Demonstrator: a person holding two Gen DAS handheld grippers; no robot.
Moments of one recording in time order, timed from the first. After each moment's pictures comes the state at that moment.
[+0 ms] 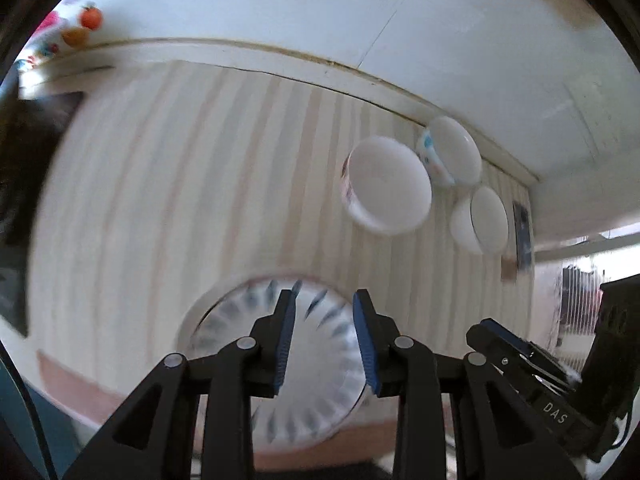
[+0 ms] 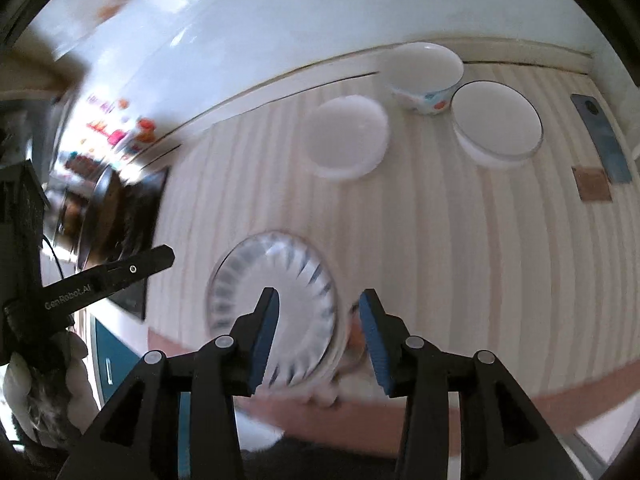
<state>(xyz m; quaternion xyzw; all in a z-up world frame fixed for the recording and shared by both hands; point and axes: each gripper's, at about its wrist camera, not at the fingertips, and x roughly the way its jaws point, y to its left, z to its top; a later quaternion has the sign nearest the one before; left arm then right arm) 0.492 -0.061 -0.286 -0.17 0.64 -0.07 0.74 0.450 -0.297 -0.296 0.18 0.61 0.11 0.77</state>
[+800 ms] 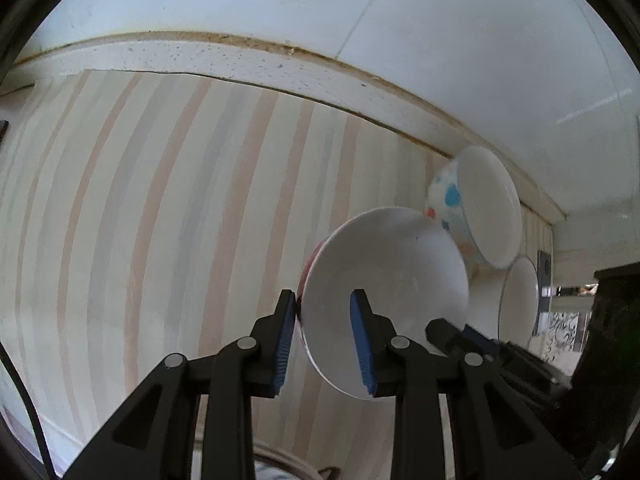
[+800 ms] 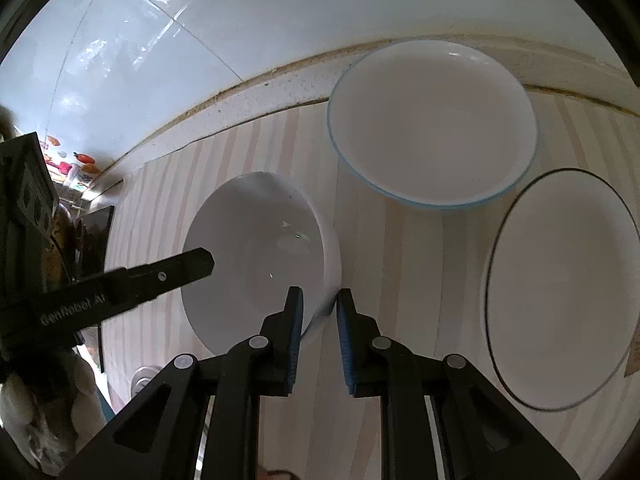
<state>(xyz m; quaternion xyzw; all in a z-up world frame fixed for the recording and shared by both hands) 0.581 -0.108 -0.361 -0.17 0.64 -0.07 0.74 0.599 -0.318 -0.403 0.15 0.62 0.13 0.76</state>
